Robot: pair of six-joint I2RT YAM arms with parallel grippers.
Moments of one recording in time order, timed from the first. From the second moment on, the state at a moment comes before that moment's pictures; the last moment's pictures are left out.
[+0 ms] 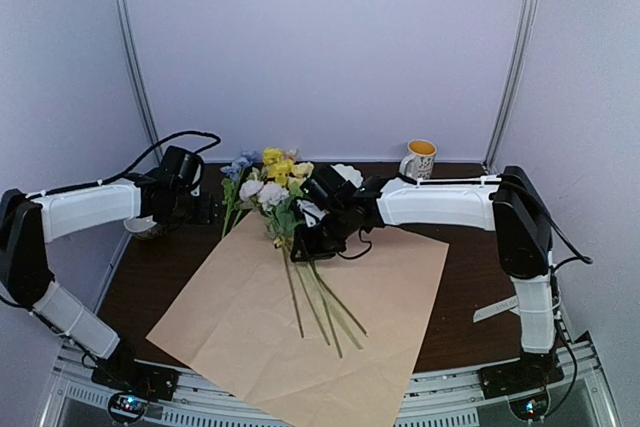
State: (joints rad) left arm -0.42 1.44 0.99 -0.38 -0.25 -0.31; right arm 0.93 2.10 1.67 -0.52 -0.24 0.57
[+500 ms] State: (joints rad) left arm -0.31 1.91 1.31 -0.43 -0.12 -0.17; right arm 0.93 2.06 1.67 -0.53 -0.19 0.55
